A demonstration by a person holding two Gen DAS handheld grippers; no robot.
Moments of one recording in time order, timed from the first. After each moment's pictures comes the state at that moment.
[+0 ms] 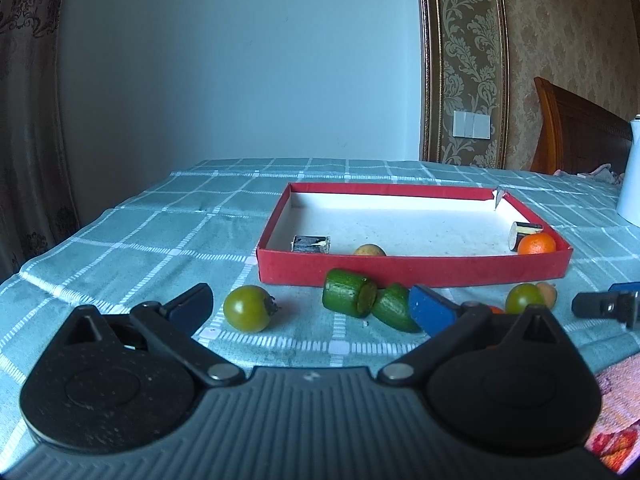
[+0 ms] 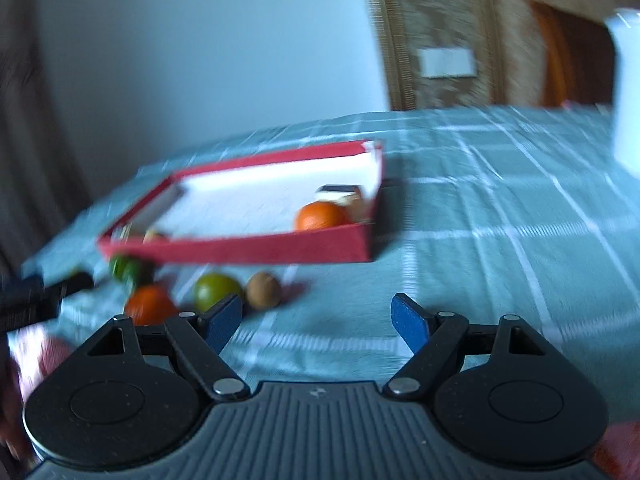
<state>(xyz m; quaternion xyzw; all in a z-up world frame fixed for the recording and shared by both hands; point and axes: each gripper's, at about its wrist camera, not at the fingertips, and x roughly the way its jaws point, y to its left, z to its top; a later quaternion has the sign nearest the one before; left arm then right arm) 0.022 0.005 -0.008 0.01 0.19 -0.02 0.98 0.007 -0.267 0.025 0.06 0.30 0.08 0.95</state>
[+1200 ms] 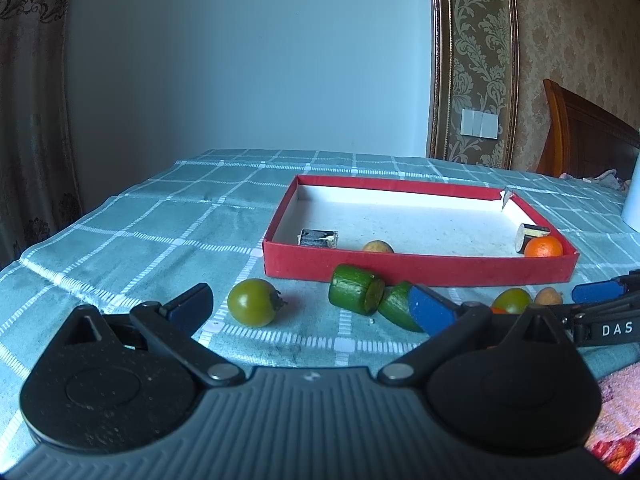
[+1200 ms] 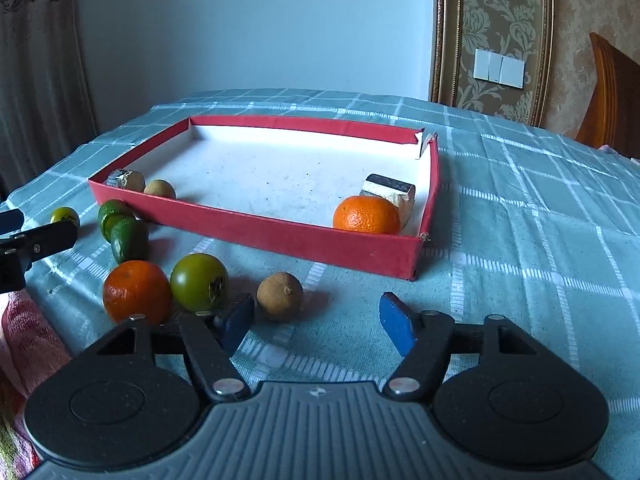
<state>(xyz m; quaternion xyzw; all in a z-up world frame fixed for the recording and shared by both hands) 0.028 0.010 -0.009 0.00 0.20 -0.01 0.98 0.047 -0.240 0.017 -0.03 0.34 0.10 0.93</state>
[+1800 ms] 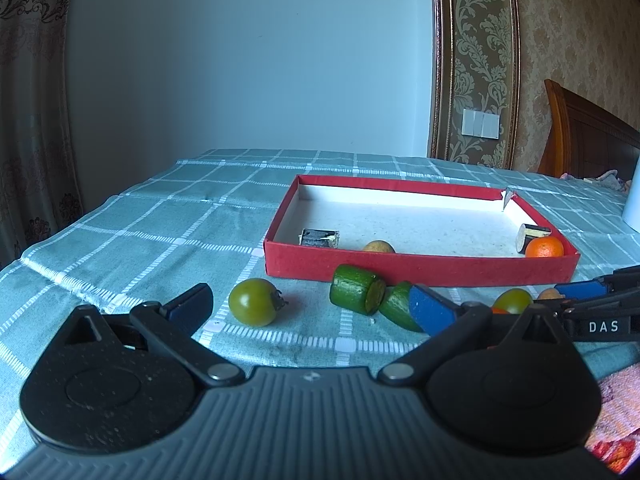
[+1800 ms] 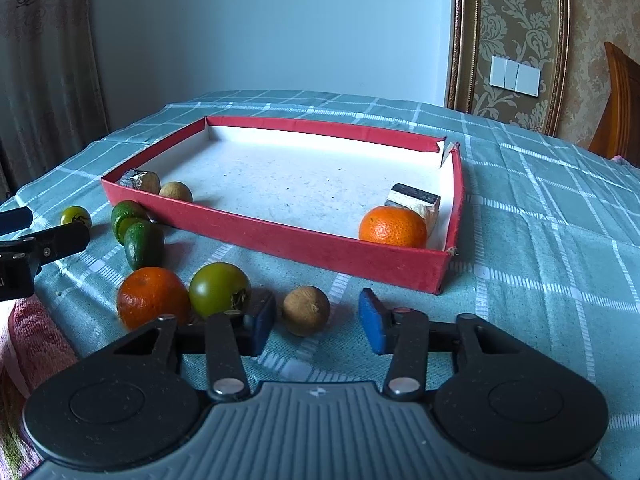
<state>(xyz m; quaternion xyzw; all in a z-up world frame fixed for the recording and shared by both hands) 0.027 0.009 -0.008 0.00 0.20 -0.01 0.98 0.053 -0.227 0.017 -0.03 0.34 0.12 0.93</state>
